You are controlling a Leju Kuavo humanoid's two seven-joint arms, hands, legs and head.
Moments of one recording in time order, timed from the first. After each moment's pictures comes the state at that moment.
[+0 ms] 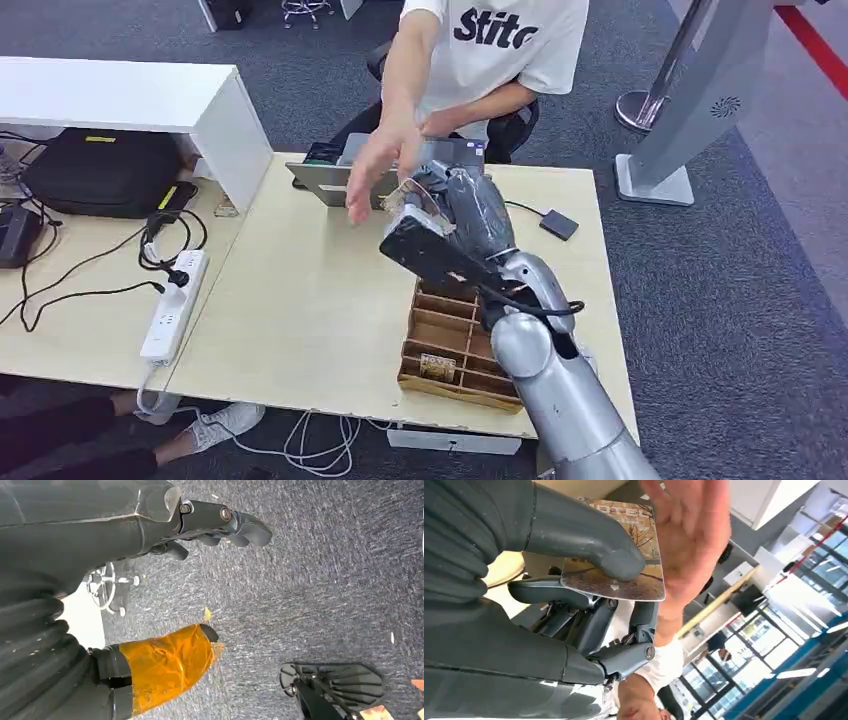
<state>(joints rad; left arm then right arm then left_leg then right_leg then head) -0.10 -0.02 1.26 -0.26 -1.37 -0.01 -0.04 -0.64 0.34 0.54 -1.21 0.74 -0.10 -0.01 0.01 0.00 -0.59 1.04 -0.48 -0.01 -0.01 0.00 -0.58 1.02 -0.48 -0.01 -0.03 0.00</state>
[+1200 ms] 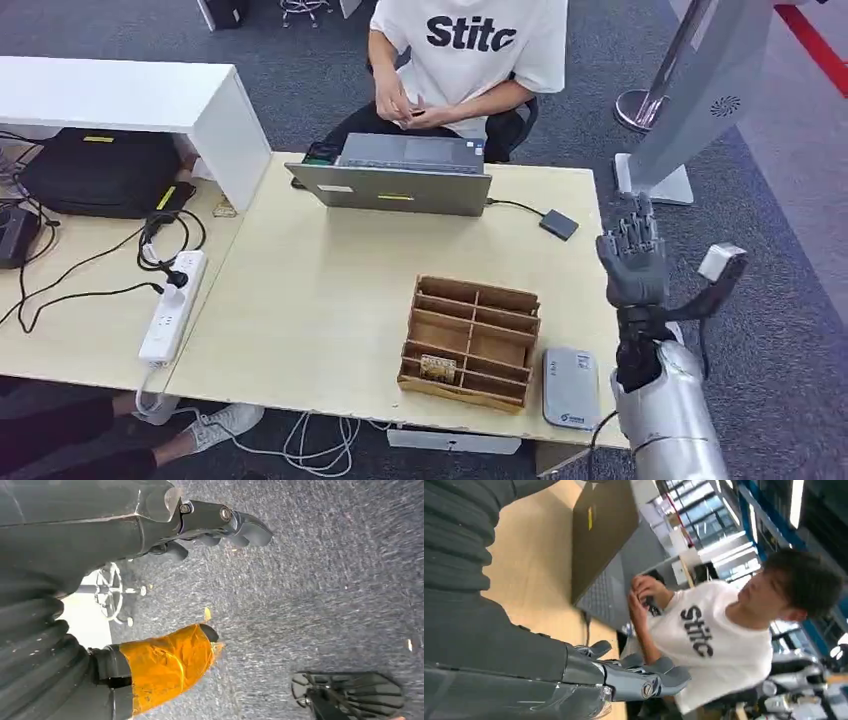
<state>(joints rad) -0.09 0.00 1.25 -0.25 -1.40 -0.02 -0.04 -0.58 0.19 -0.20 -0.76 -0.16 0.37 -0.39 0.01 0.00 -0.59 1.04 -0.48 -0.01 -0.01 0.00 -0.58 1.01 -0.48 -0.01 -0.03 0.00</state>
